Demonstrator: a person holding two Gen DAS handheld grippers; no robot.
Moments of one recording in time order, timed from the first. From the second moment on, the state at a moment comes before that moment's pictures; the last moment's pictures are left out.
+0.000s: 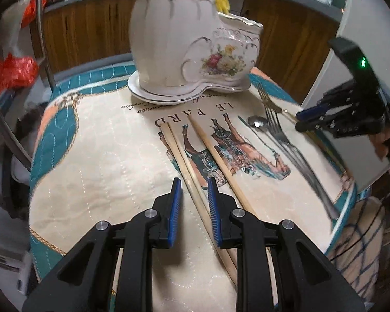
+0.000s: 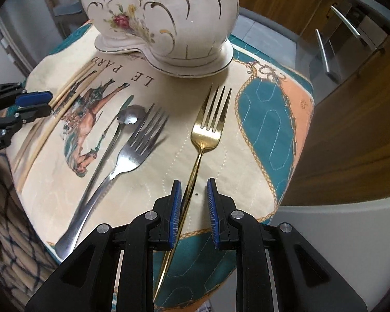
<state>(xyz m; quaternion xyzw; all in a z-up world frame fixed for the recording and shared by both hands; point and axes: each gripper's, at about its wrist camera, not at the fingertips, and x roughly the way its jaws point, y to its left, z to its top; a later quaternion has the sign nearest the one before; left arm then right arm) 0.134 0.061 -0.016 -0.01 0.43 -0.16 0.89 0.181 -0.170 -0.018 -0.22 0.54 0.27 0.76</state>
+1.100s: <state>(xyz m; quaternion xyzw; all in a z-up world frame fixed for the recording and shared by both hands) 0.158 0.063 -0.010 0.04 0.53 -0.17 0.83 0.184 -0.152 -0.019 -0.27 0.57 0.26 0.73</state>
